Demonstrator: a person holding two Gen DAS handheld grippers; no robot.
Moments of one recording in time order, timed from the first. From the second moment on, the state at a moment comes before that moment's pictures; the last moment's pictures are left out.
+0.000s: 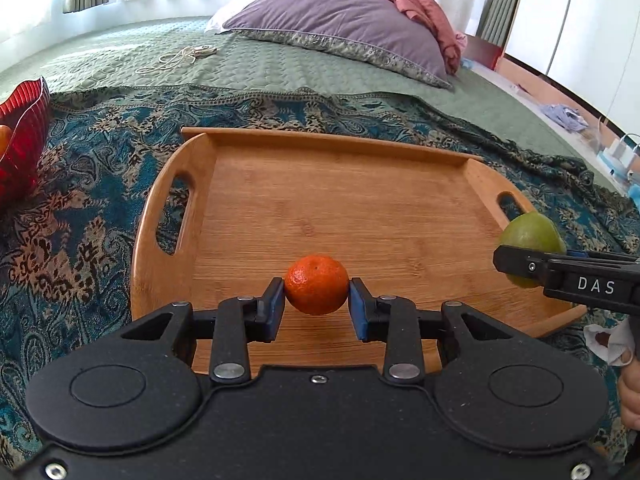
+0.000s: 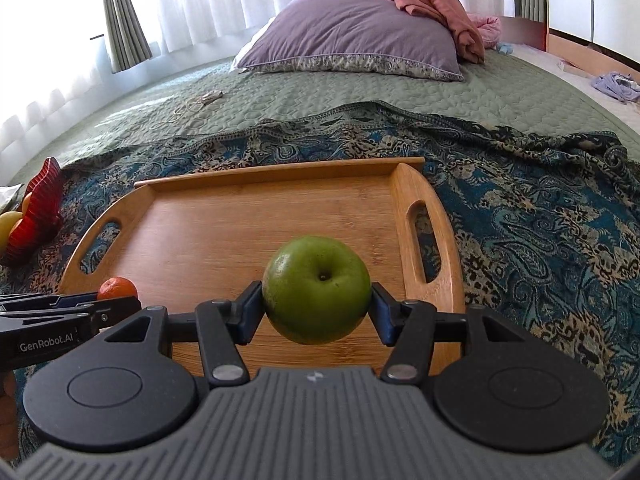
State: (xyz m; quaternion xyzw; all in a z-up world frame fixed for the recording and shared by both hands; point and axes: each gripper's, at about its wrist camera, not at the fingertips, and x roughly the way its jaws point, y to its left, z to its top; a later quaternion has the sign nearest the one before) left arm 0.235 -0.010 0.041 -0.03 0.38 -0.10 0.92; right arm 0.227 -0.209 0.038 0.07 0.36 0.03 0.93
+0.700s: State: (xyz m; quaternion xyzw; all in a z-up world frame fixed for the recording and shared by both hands) left arm 0.253 -0.011 0.032 -0.03 0.39 -0.08 0.92; right arm 0.243 -0.212 0.021 0.07 0.38 0.01 0.92
